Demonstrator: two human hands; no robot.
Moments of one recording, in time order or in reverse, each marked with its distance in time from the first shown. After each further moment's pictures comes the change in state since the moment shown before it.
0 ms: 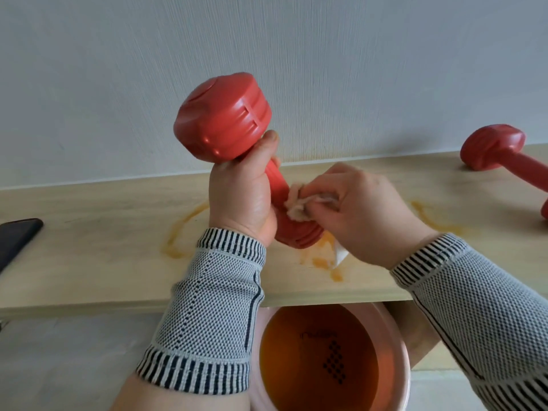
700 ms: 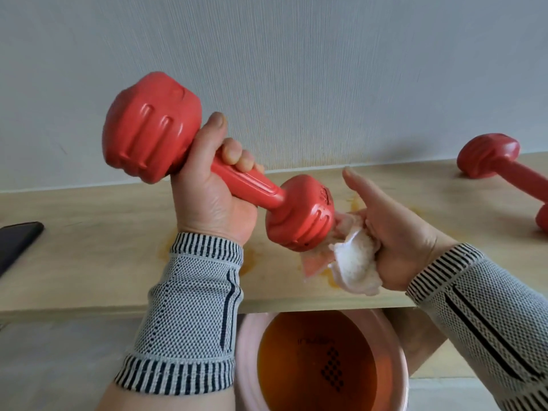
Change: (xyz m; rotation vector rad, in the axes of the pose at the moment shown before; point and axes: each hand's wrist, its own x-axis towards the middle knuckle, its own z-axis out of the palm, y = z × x) left_hand 0.006 0.022 -0.012 -0.348 -0.092 -0.038; right_hand -0.011 0.002 -0.019 1.413 -0.552 0.858
